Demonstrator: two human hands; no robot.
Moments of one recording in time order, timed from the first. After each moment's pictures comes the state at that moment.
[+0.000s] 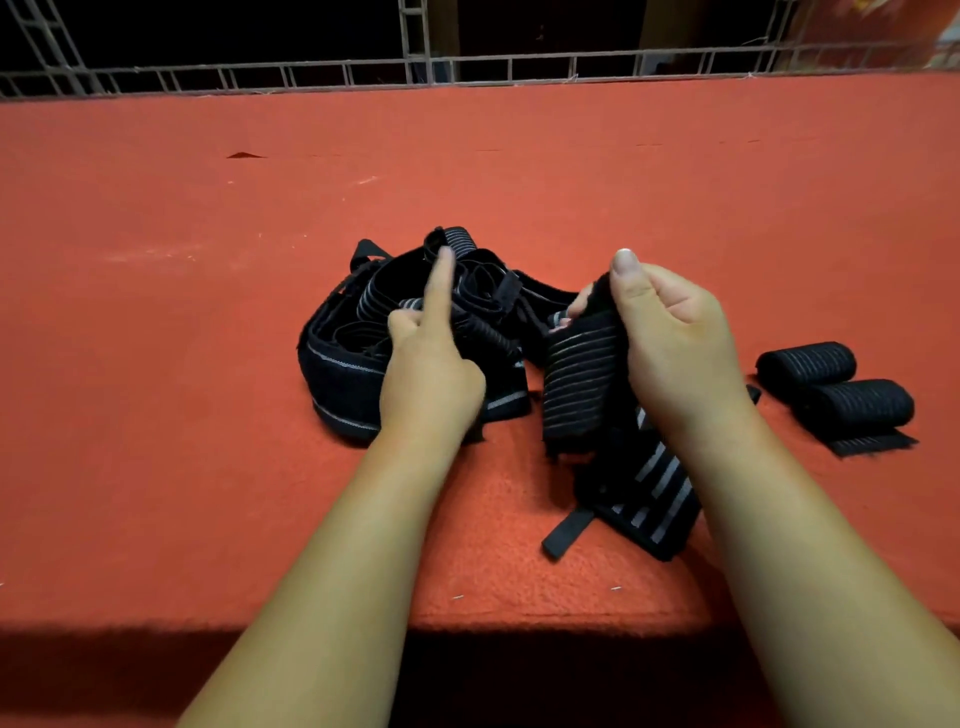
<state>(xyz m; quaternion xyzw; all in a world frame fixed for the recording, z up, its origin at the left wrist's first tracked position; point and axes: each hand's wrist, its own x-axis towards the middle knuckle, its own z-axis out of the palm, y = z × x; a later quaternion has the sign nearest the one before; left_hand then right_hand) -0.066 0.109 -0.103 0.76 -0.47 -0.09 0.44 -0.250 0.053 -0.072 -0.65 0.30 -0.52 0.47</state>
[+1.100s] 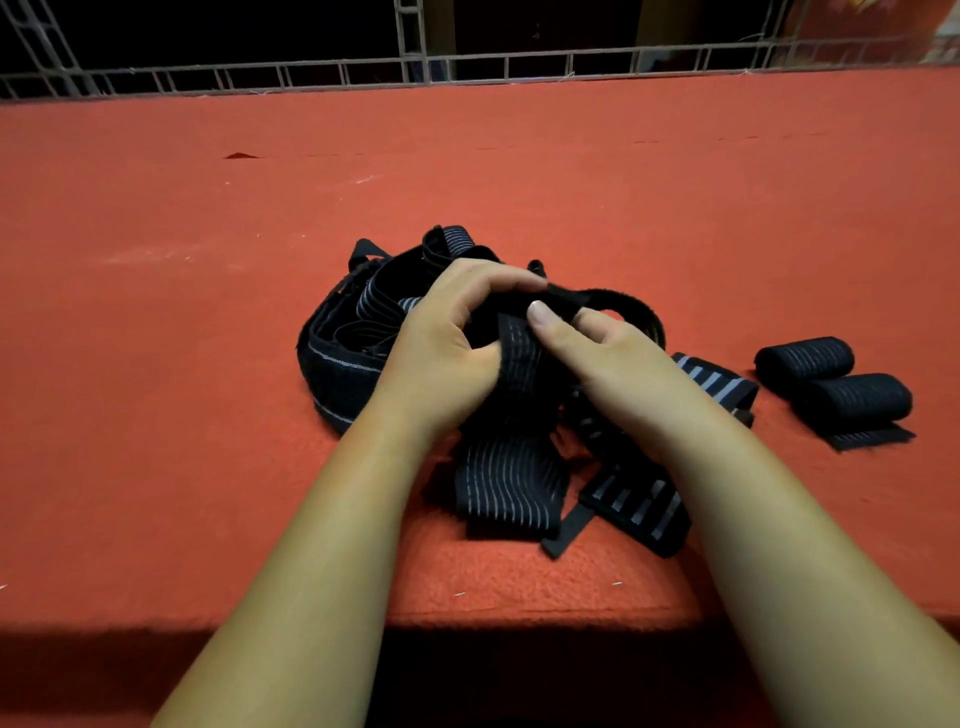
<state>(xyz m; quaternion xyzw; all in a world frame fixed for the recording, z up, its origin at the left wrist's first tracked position) -0.070 0.124 -0.083 0.52 -0.64 -0.08 0.56 -0.242 0.060 -0.078 -0.70 0.38 -0.30 0.52</state>
